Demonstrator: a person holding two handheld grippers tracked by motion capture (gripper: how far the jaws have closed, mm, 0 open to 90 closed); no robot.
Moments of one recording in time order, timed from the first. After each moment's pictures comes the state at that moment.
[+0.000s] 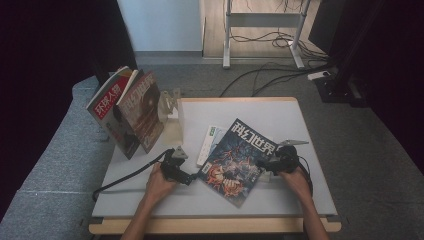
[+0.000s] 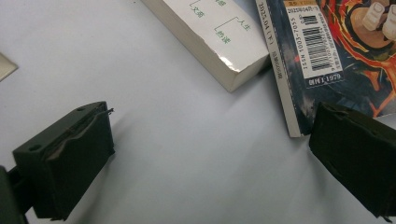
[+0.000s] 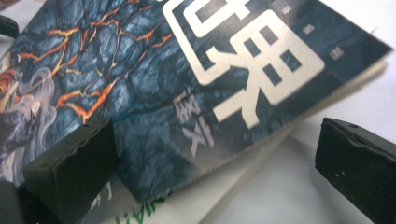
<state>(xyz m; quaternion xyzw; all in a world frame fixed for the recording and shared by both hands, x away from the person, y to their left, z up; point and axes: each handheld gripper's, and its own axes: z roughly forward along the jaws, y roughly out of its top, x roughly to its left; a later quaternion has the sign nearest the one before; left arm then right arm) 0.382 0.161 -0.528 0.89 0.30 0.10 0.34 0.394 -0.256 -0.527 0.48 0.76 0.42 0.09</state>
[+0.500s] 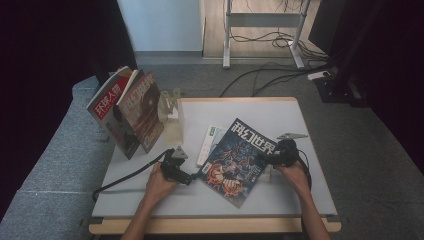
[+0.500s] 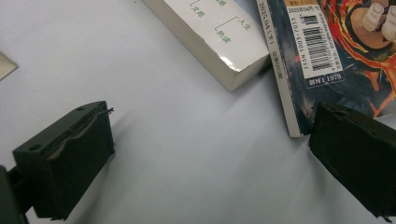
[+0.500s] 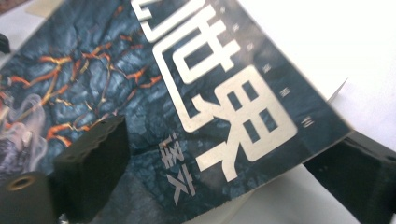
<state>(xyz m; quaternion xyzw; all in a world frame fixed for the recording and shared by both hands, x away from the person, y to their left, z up) 0.382 0.161 -0.528 0.88 0.30 0.09 0.34 0.405 -0.253 -0.509 0.47 0.77 0.42 0.12</state>
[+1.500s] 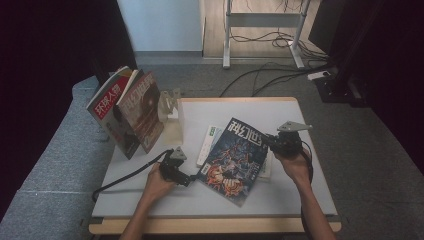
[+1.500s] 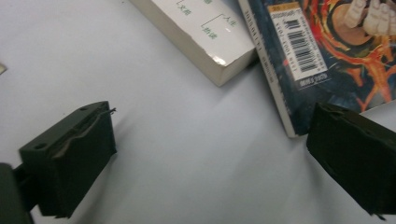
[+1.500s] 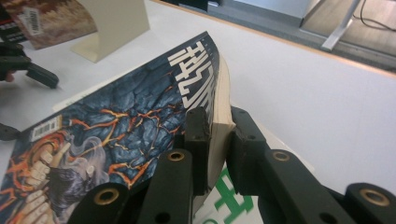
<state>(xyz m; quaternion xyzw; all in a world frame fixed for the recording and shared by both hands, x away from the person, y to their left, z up) 0.380 0.165 -0.526 0.89 0.28 0.08 0.35 0.387 -0.234 -0.433 0.39 0.78 0.45 0.20</state>
